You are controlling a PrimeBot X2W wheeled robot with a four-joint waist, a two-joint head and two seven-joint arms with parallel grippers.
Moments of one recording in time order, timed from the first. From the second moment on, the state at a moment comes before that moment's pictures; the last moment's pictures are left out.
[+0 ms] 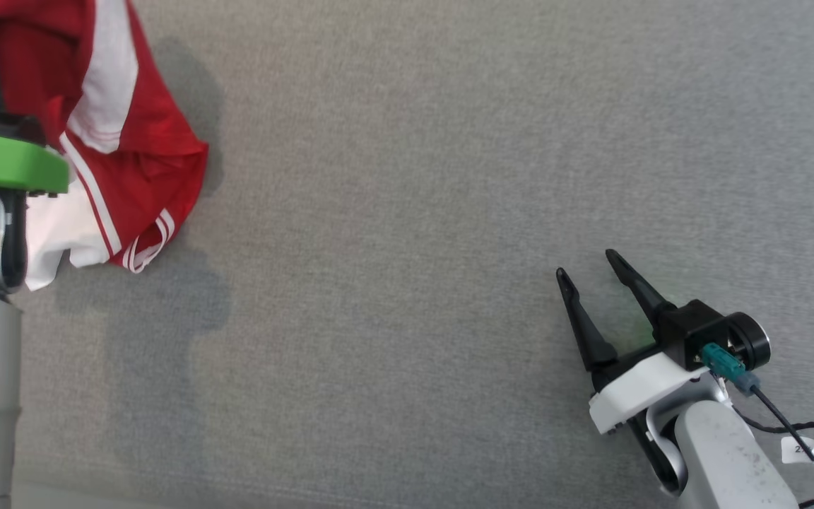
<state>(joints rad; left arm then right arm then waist) -0.76 0.38 -0.11 0.41 -0.31 -0.13 -0.26 -0.26 -0.06 0.14 0.30 0.07 0.13 -0.26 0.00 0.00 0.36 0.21</state>
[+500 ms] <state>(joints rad) -0.69 0.20 -0.37 0.24 -0.38 -0.13 -0.26 -0.19 -0.05 0.17 0.27 0.13 0.13 -0.26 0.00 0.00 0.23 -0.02</state>
